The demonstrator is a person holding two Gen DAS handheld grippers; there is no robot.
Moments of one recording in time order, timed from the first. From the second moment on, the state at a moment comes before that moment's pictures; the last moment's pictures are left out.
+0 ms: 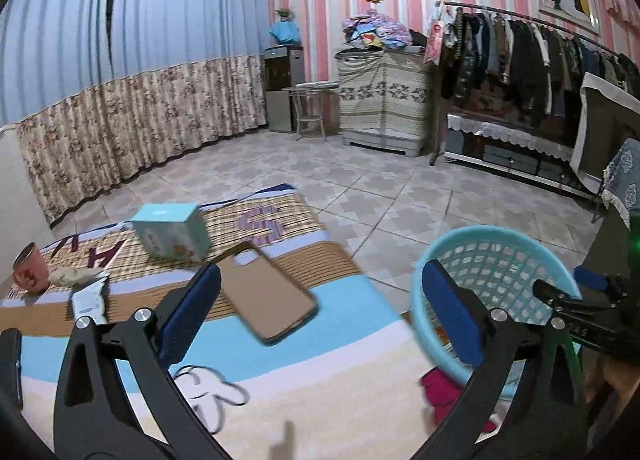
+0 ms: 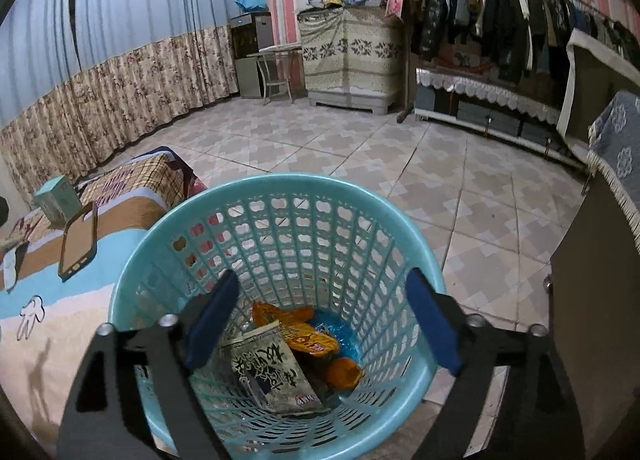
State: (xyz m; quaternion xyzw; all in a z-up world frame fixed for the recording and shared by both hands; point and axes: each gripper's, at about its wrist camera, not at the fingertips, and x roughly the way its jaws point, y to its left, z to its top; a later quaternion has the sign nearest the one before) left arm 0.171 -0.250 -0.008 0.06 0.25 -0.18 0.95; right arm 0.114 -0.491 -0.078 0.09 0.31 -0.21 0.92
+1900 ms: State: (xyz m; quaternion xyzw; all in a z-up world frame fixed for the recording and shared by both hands) left arm 0.251 0.163 -0.028 -0.05 0.30 0.12 0.94; right arm 0.272 -0.080 -0.061 -0.04 0.34 0.06 0.94
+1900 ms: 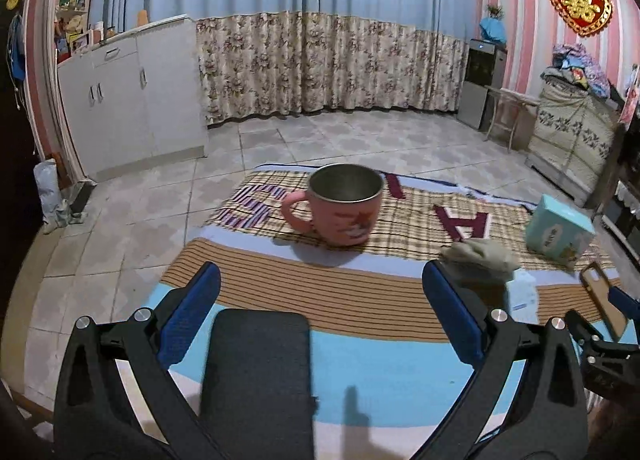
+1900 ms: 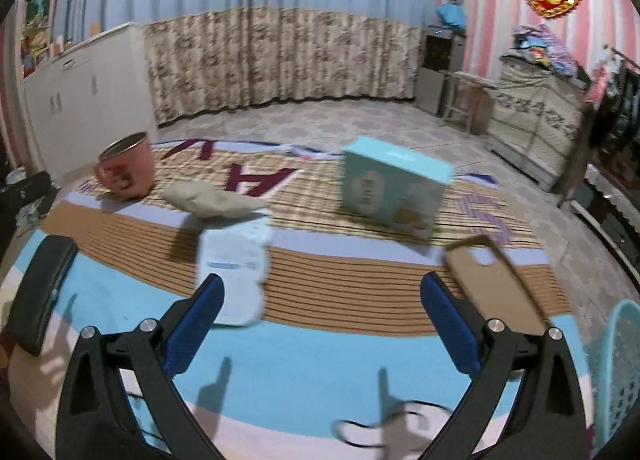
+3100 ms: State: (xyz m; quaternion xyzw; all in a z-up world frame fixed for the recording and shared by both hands) left arm 0.259 0.130 -0.045 -0.04 0.32 0.11 0.94; right arm 0.294 -0.127 -0.081 -0.04 0.39 0.08 0.92
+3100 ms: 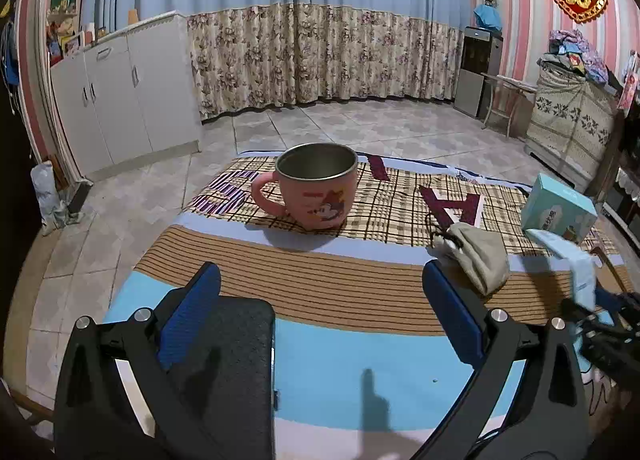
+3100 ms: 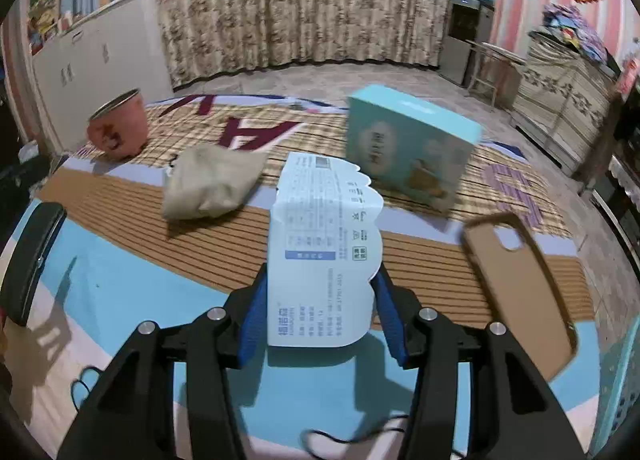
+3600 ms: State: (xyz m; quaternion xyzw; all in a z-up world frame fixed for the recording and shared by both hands) left arm 0.277 0.060 -0.059 -0.02 0.34 0.05 0.94; right arm 0.290 -0.189 -0.063 -0.03 0.36 0.05 0.93
